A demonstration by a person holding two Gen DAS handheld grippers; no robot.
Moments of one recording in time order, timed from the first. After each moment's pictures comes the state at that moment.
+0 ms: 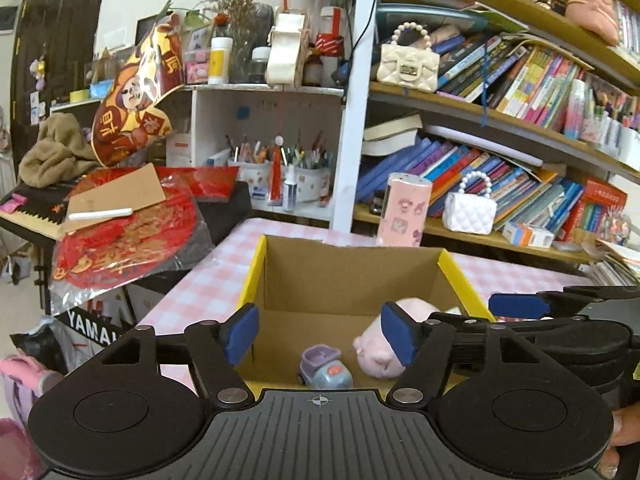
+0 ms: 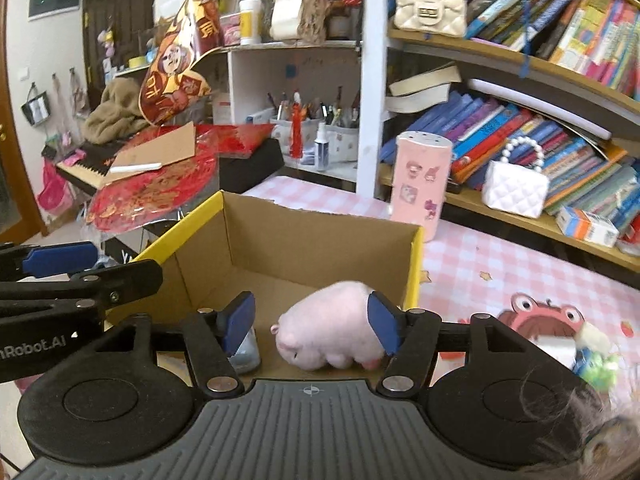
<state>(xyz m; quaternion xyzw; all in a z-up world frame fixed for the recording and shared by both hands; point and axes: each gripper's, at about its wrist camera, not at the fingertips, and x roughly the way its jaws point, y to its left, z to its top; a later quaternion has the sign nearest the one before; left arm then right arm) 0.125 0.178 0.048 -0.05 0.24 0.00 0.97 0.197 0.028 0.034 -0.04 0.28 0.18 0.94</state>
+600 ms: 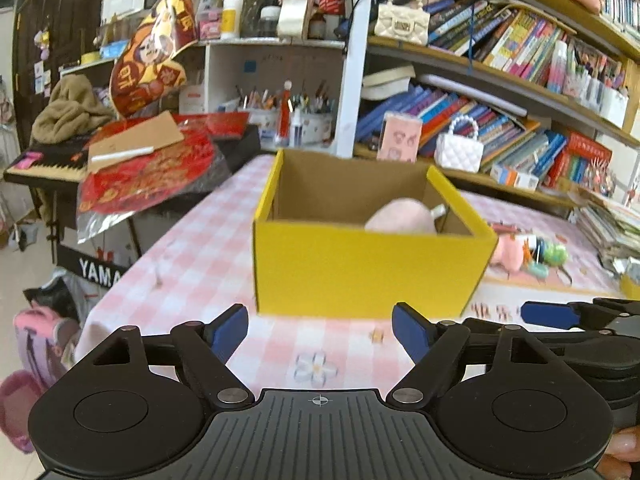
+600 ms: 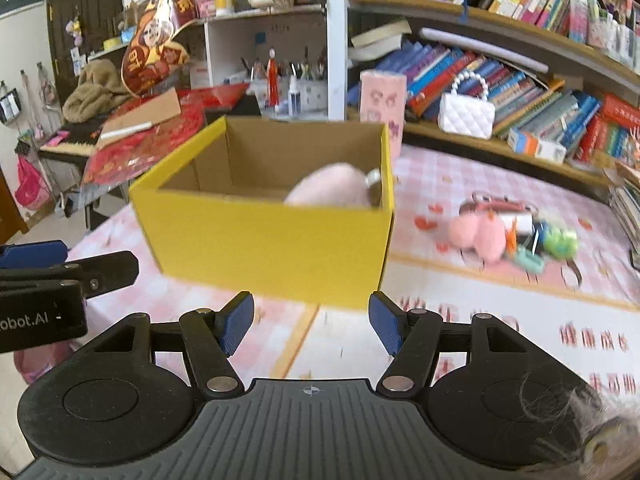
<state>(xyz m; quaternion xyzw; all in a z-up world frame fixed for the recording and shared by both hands) 0.028 0.188 0.014 -0.05 0.30 0.00 0.95 0.078 0.026 -0.004 -0.03 0.33 0.12 0.94</state>
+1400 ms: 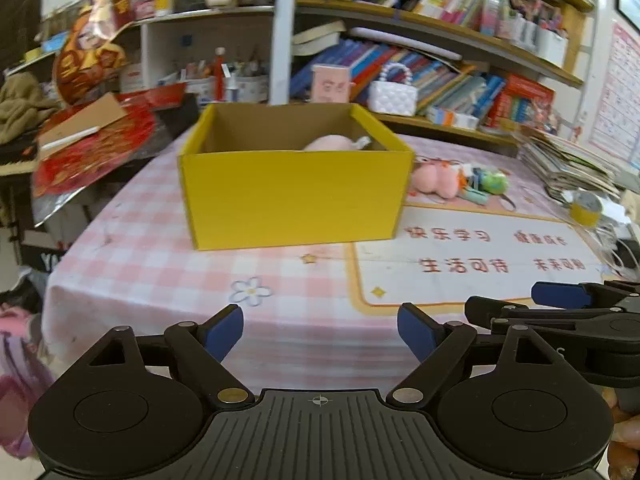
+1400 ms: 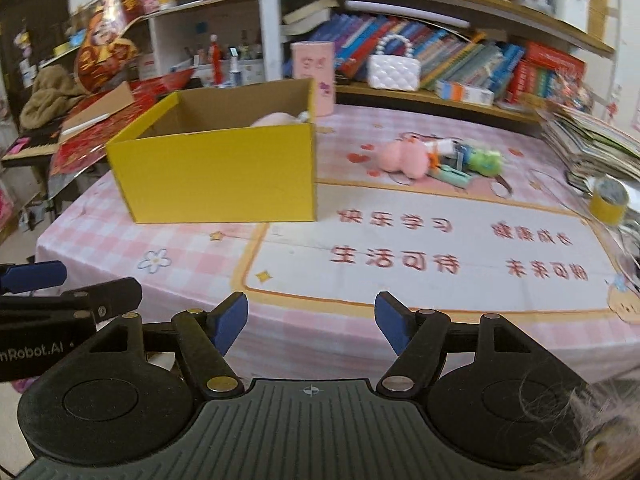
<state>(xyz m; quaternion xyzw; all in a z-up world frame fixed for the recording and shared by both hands) -0.008 0.150 -0.006 -0.01 0.34 -0.10 0.94 0.002 -0.007 -0.017 0.01 0.35 0.02 0.94</state>
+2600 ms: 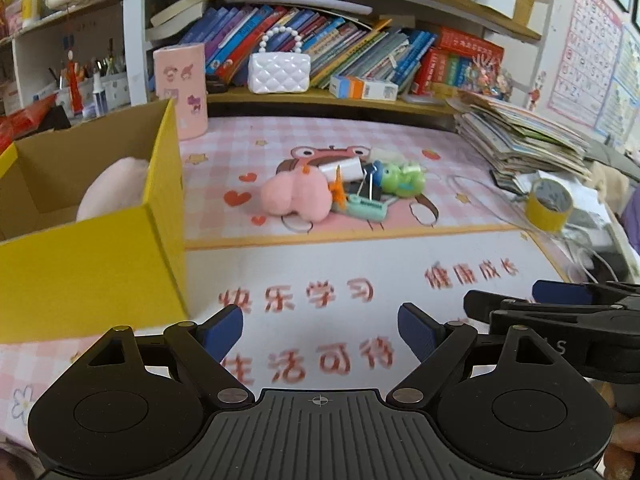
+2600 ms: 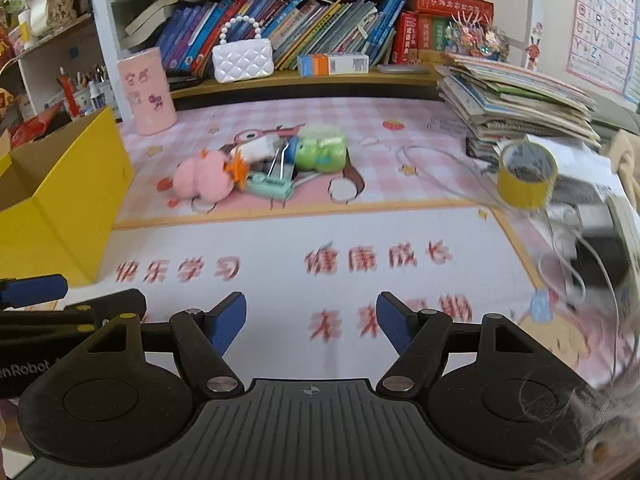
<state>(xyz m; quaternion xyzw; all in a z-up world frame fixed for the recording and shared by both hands) 0.117 -0.043 -0.019 0.01 0.37 -0.16 0.91 0.093 -0.203 -0.026 0.06 0.37 -0.06 0.93</state>
